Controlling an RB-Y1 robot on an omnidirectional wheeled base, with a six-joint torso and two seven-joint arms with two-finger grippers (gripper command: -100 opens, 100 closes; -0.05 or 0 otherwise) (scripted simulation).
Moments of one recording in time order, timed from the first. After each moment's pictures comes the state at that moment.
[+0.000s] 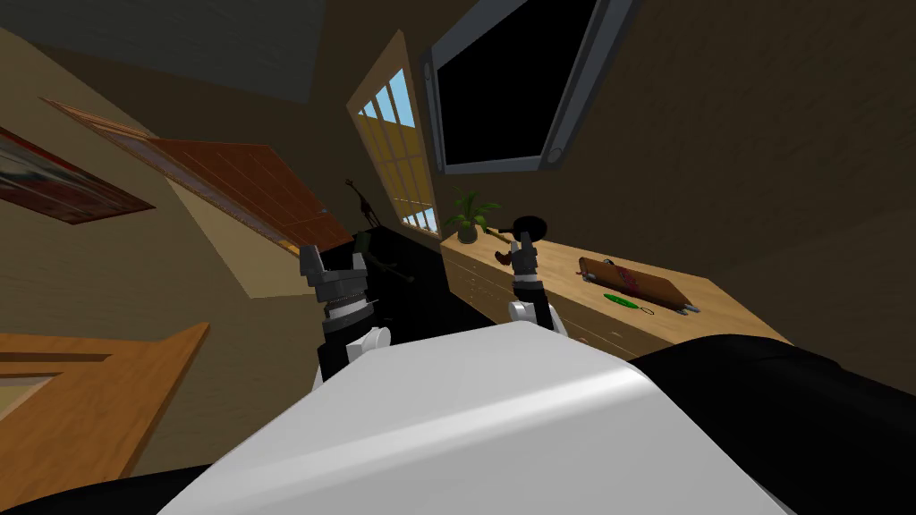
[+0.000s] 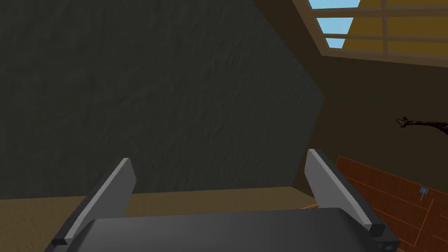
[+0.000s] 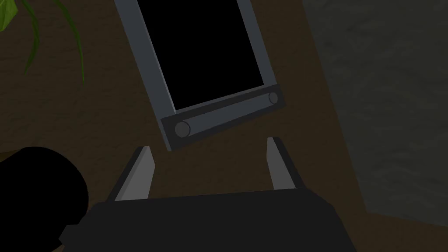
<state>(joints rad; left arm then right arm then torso) 0.52 0.02 0.02 -2.37 0.06 -0.46 -0.01 0.47 0.00 -0.01 -2.21 0.01 -0.42 0.06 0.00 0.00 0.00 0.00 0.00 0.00</state>
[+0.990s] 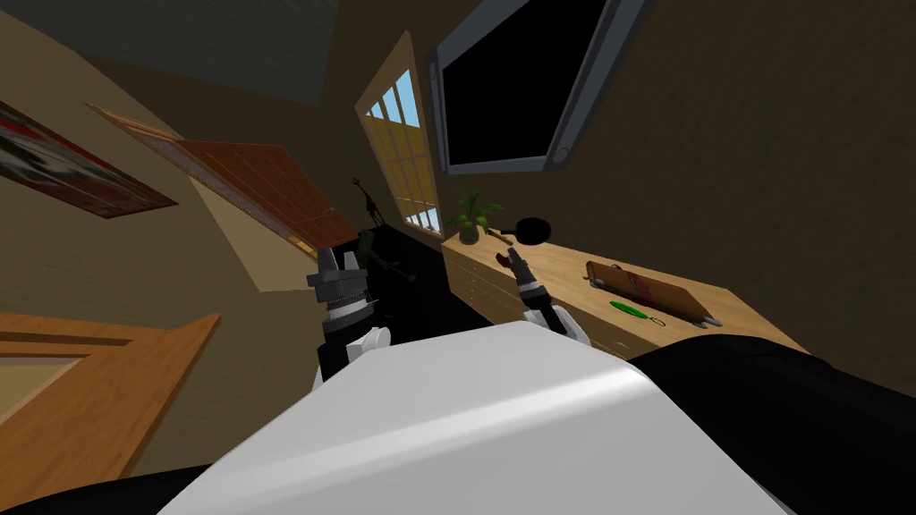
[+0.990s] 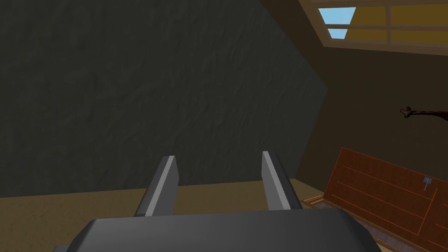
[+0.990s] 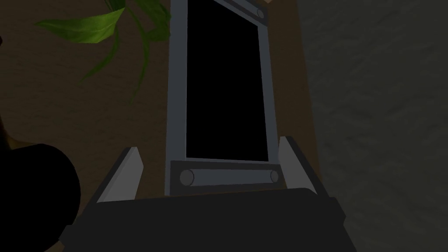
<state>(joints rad) 0.52 0.02 0.02 -2.37 0.06 -0.46 -0.01 0.52 -0.27 -0.03 -2.08 0.11 -0.45 0.11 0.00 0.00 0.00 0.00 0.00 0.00</state>
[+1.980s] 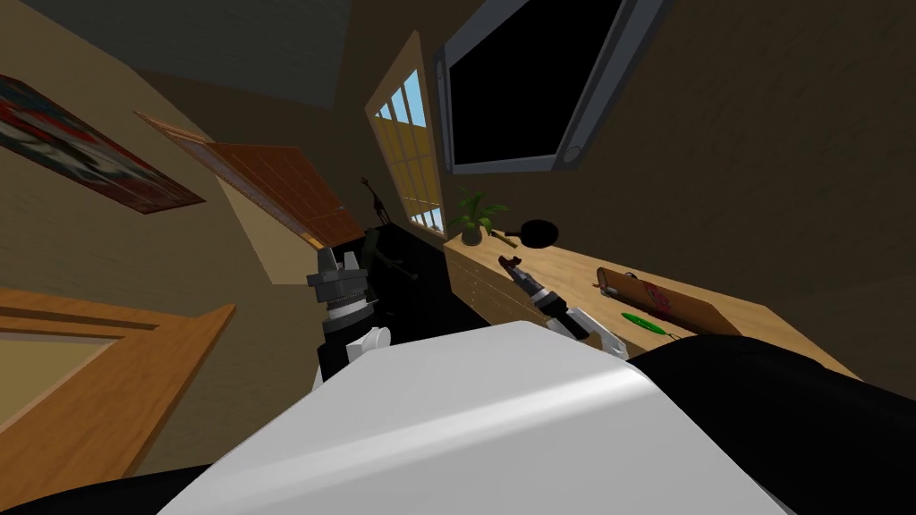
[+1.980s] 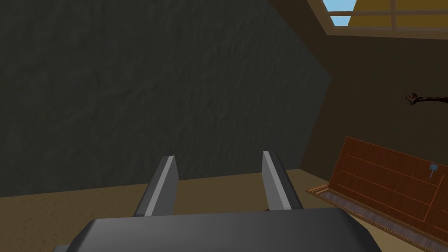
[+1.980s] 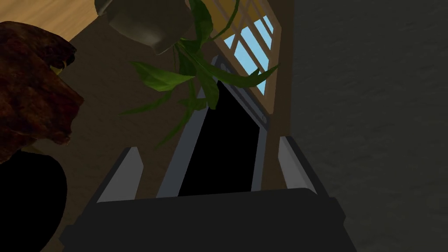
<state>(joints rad) 0.52 0.02 0.02 -2.37 0.06 -0.46 -0.01 0.58 -0.59 -0.05 -1.89 0.24 -0.51 0.18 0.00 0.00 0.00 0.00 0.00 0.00</state>
